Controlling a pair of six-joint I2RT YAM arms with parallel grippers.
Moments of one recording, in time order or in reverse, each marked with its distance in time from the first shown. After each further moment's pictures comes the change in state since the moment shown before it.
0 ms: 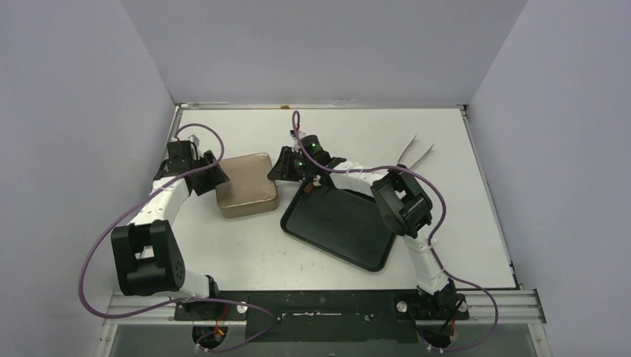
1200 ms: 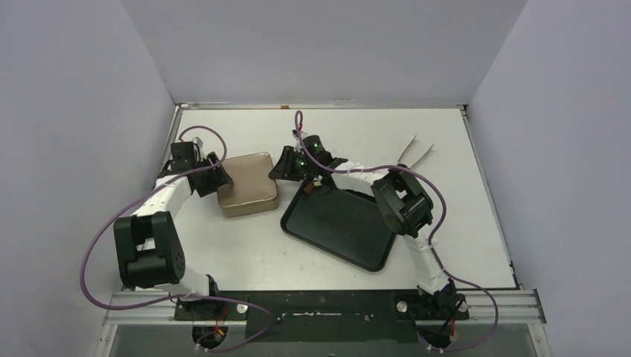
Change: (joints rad) left arm -0.003 0.056 -0.012 0.042 0.021 0.000; right arm -0.012 0.000 -0.019 0.025 -0.005 0.019
